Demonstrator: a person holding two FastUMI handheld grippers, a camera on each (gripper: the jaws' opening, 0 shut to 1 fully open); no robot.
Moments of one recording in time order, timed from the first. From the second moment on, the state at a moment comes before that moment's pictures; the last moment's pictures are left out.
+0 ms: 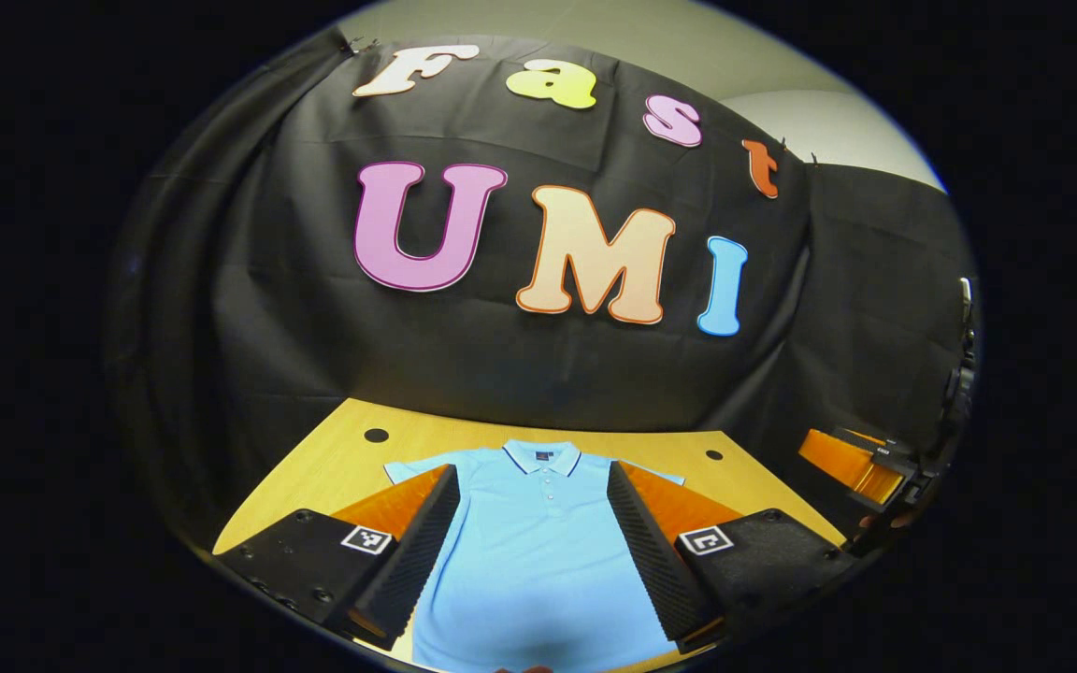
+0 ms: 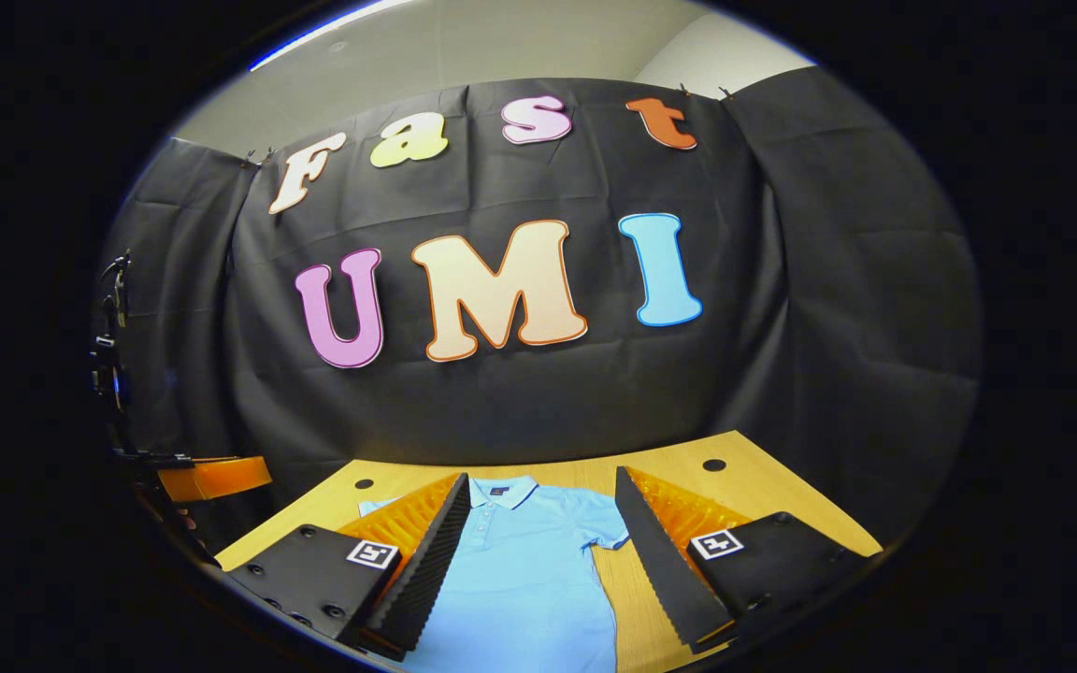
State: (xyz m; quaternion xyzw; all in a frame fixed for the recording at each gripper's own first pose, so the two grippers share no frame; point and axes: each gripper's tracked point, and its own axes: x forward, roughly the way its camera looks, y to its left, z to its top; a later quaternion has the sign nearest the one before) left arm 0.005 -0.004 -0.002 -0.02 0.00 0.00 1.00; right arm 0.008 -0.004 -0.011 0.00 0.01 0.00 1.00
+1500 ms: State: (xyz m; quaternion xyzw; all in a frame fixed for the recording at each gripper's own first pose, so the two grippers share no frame) left arm 0.018 0.029 -0.044 -0.04 0.06 0.11 0.99; right arm 0.298 -0.138 -0.196 -0.08 0.17 -0.03 0.98
